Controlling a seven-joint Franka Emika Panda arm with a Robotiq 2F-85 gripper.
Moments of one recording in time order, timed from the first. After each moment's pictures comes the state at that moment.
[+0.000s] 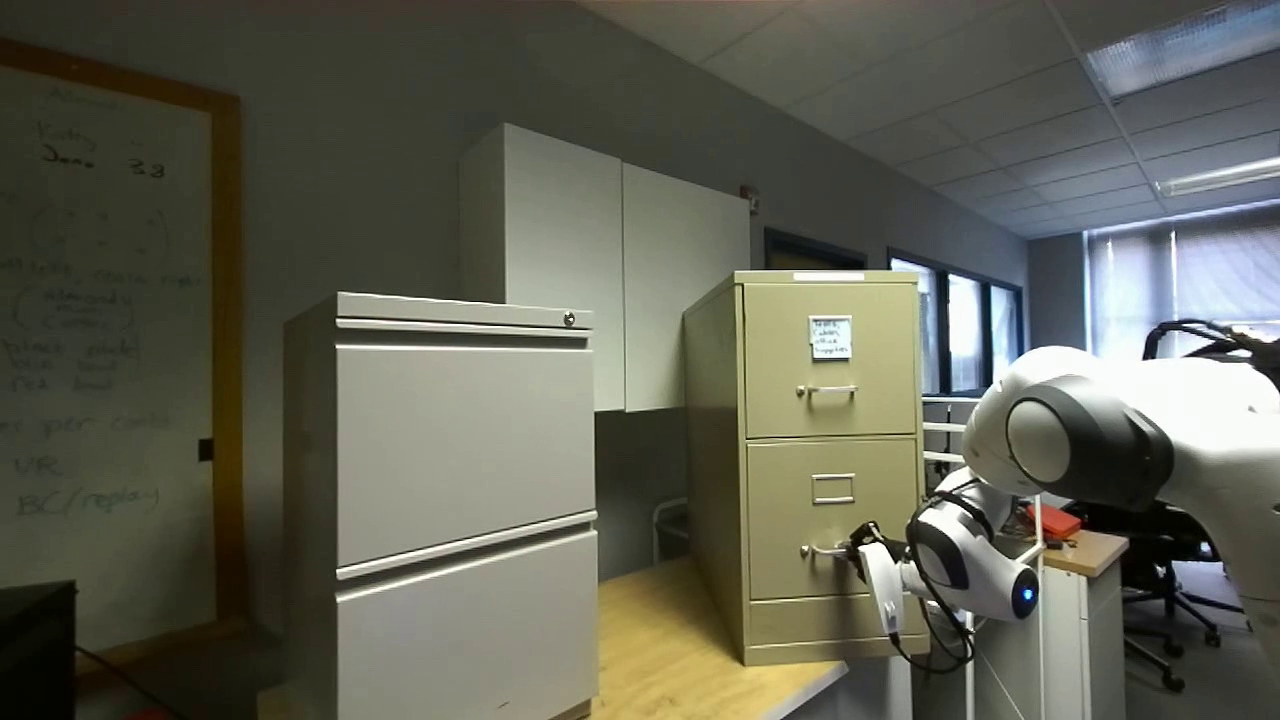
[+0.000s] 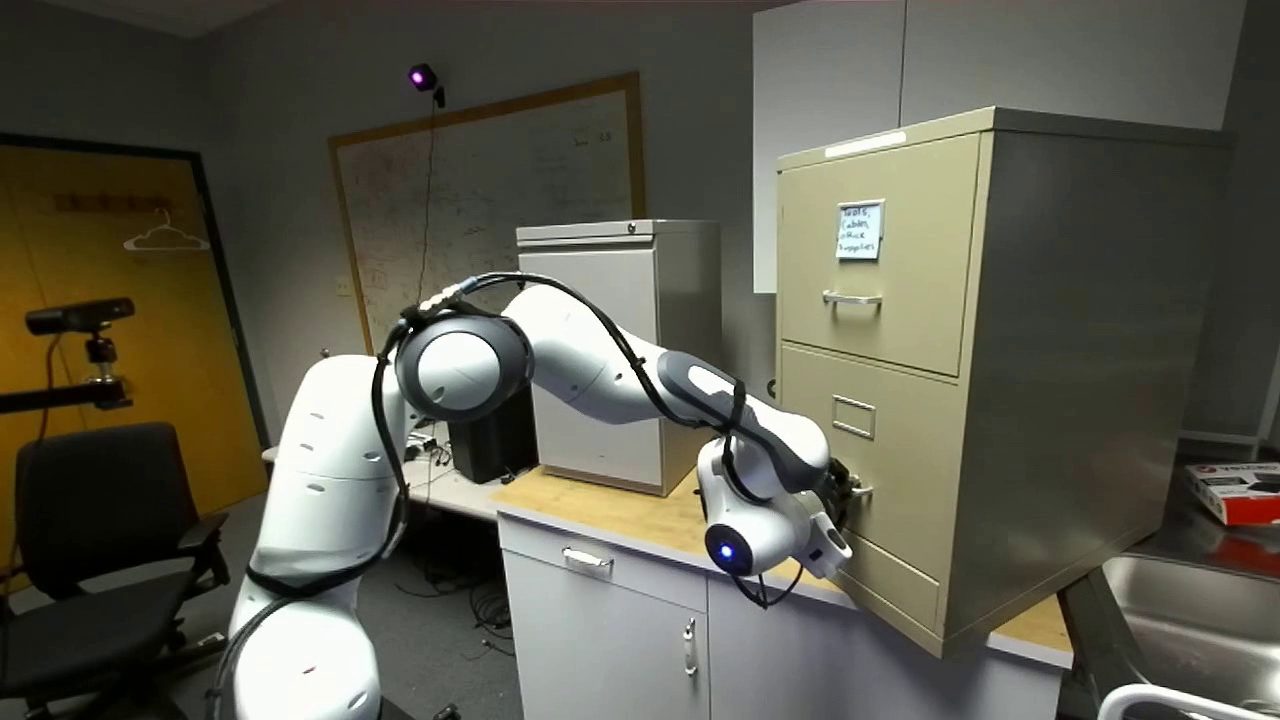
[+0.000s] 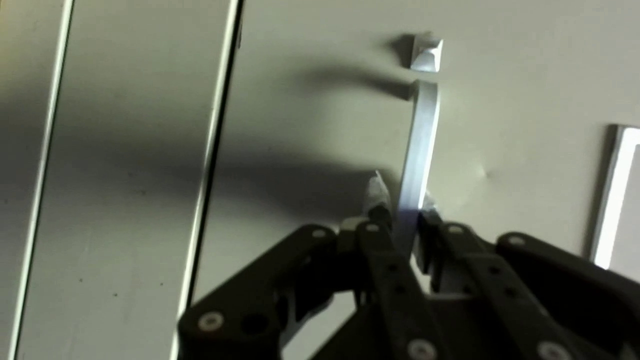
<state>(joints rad) -0.28 0.35 -0.33 -1.96 2.53 2.42 -1.16</state>
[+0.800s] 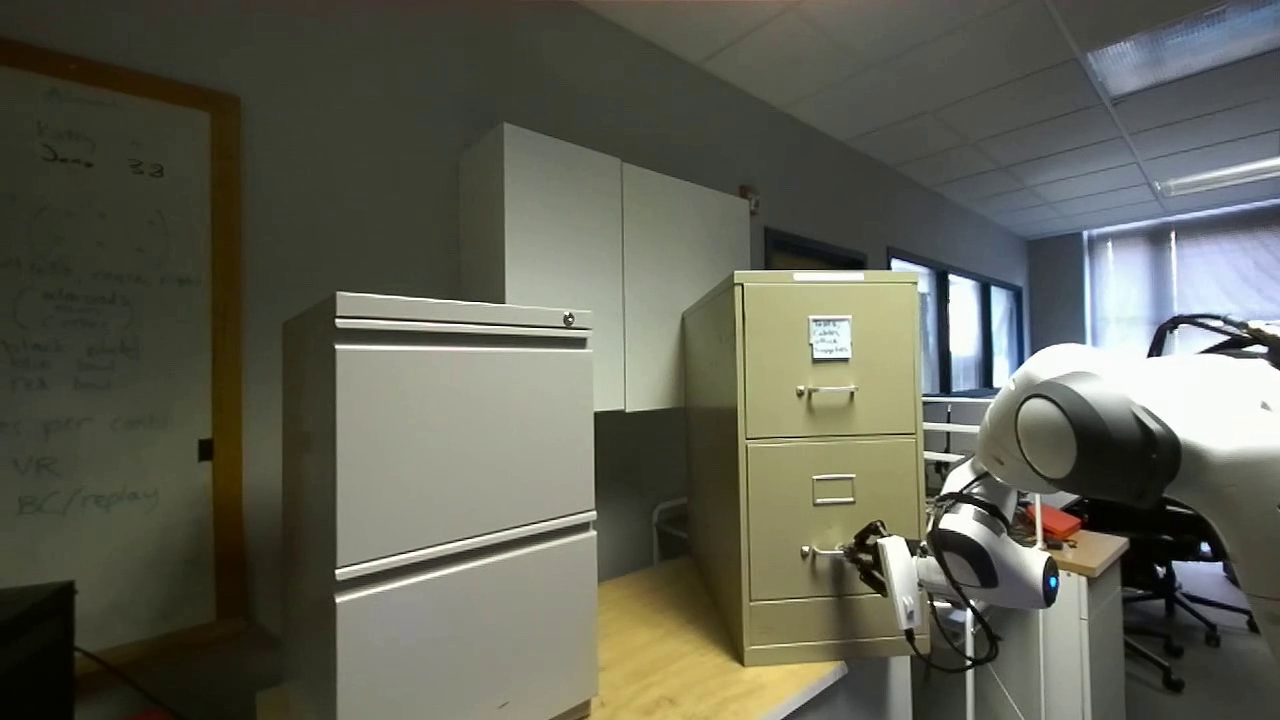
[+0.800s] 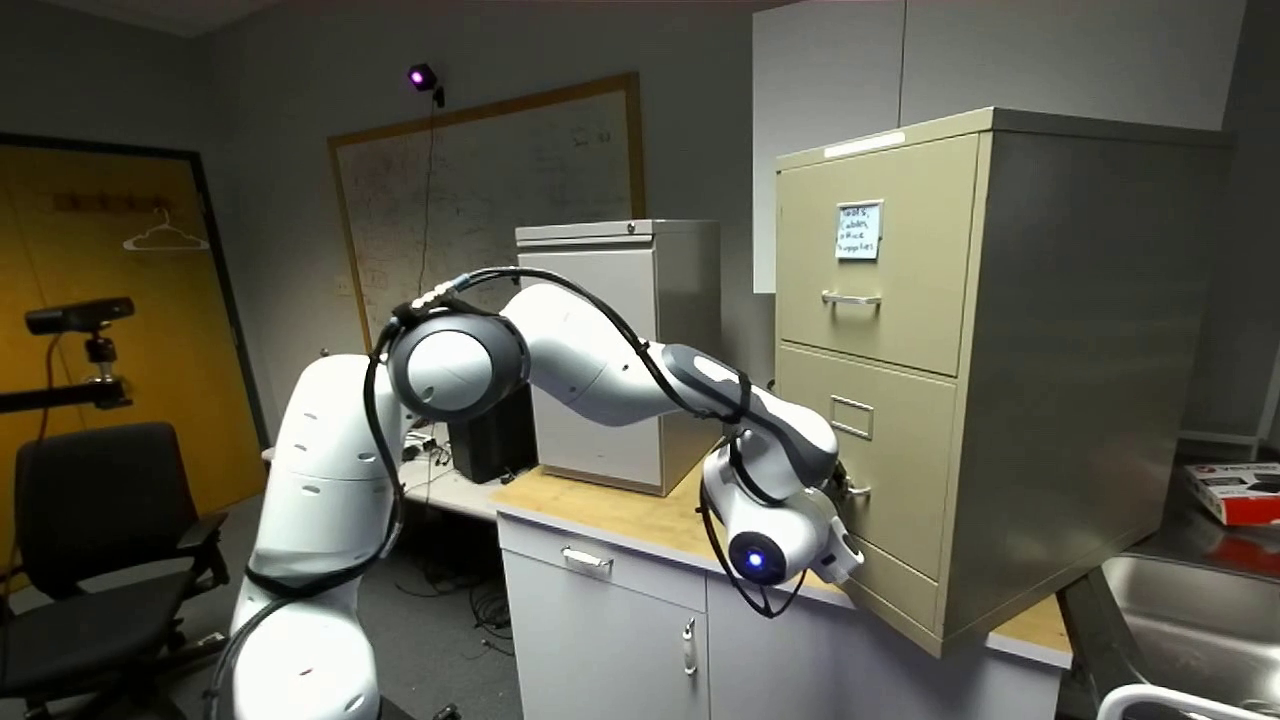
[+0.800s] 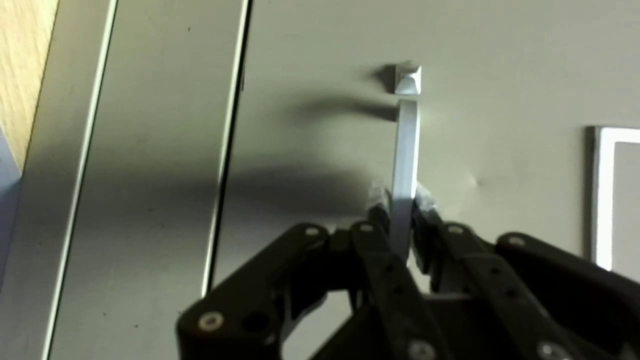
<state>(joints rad) -0.30 0.33 -0.35 -1.99 2.26 2.32 -0.89</state>
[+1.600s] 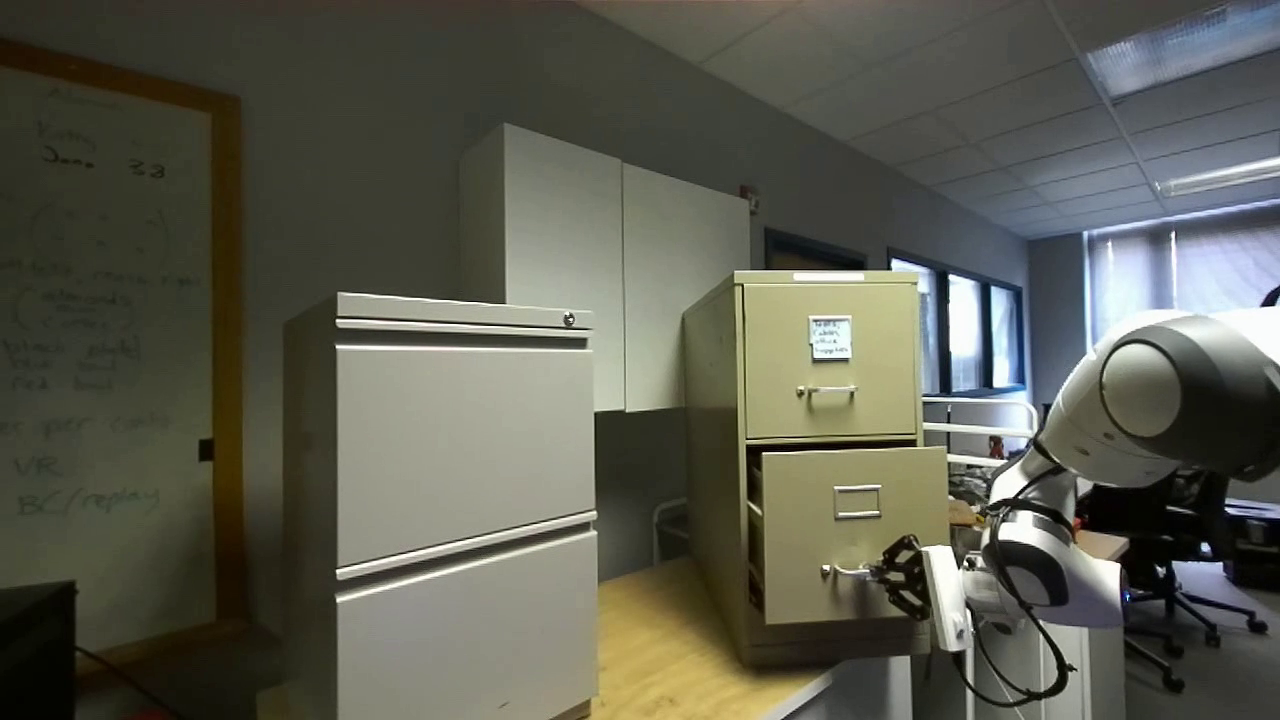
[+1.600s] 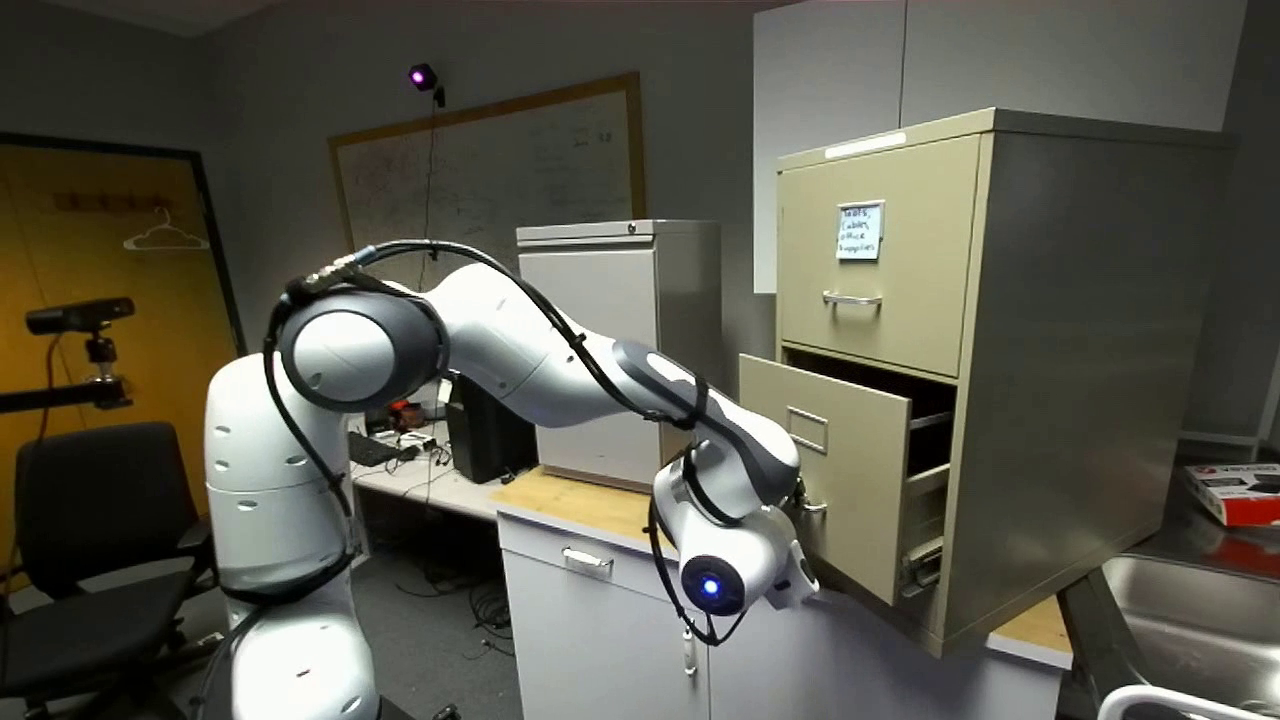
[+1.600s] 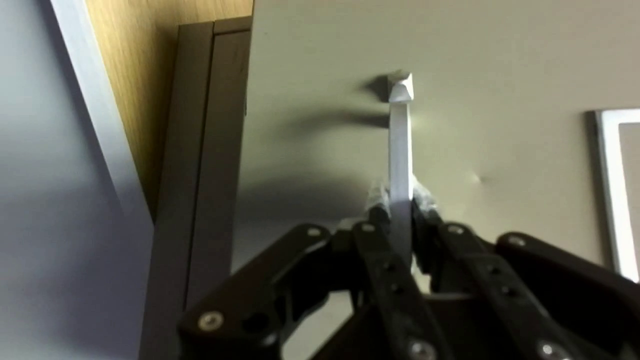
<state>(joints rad) -0.32 0.09 -0.38 -2.29 2.09 2.26 -0.78</state>
